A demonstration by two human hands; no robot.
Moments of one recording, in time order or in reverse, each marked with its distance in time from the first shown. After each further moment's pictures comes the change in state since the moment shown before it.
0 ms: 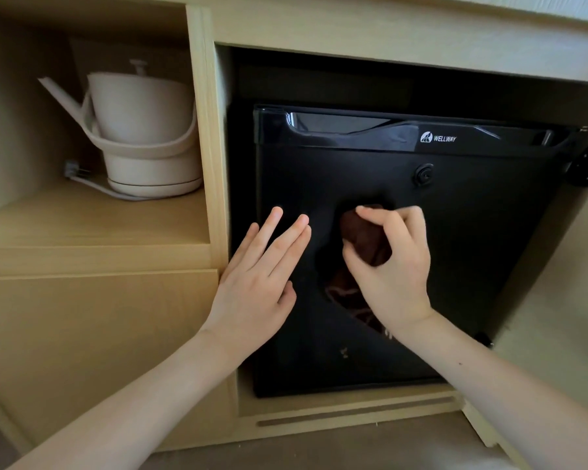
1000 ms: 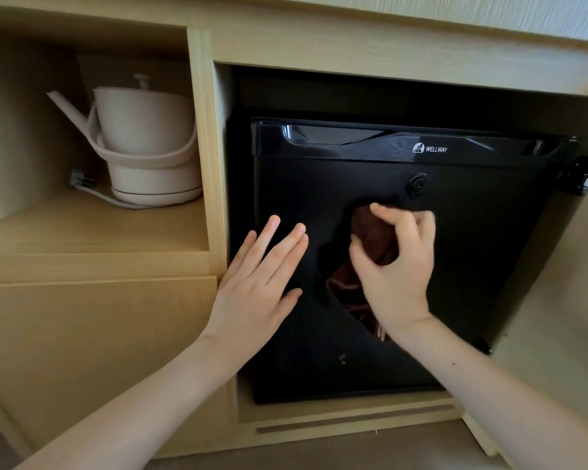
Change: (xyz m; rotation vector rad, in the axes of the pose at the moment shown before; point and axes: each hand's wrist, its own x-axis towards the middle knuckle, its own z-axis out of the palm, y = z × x) left_hand 0.000 0.002 0.000 0.044 0.007 -0.011; right_hand 0.007 -0.004 -0.005 0.013 0.088 0.077
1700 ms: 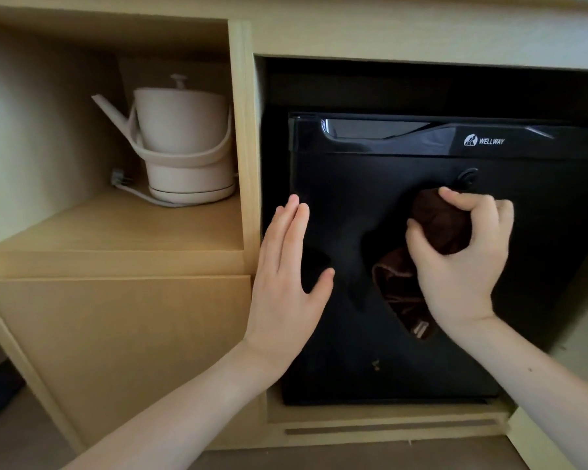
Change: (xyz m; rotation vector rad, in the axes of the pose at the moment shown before) left_hand 0.005 0.011 0.000 -0.392 0.243 -0.321; right_hand 0.015 0.002 -0.006 -0.016 0.120 0.044
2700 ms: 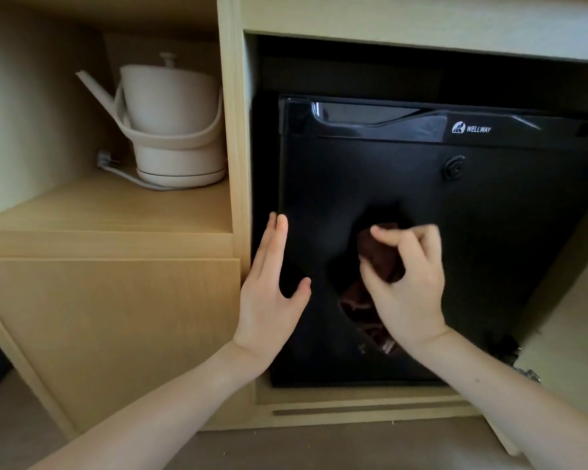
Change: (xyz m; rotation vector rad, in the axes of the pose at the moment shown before) left_hand -0.032 -0.015 0.008 -0.108 -0.106 -0.197; right_hand -0.049 0.010 0.005 0.009 -0.279 -0.139
